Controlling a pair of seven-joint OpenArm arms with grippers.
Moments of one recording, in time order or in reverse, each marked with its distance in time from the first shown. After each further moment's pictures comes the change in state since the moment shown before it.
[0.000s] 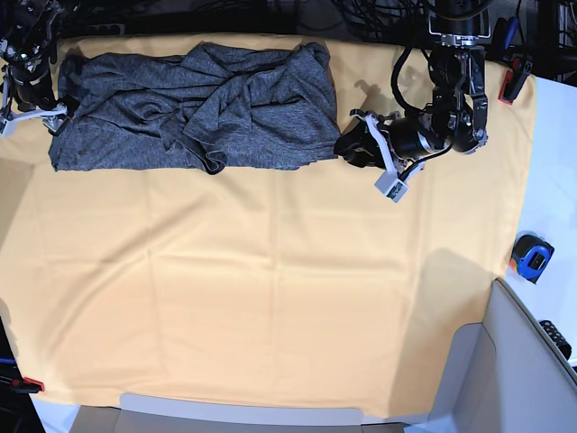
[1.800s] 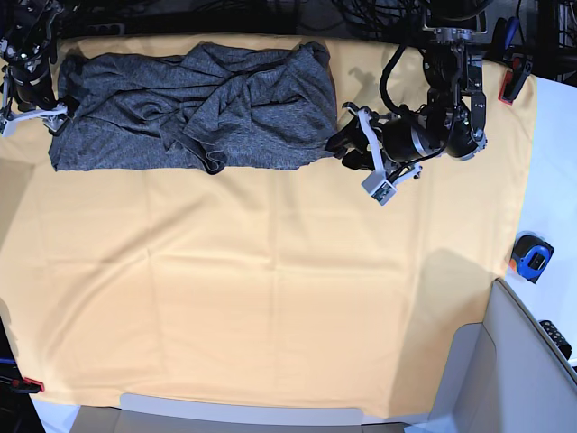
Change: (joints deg) left arm -0.1 2.0 0.4 9.6 0.8 0.2 8.2; right arm 0.0 0.0 -0.1 0.0 0.0 0.0 0.0
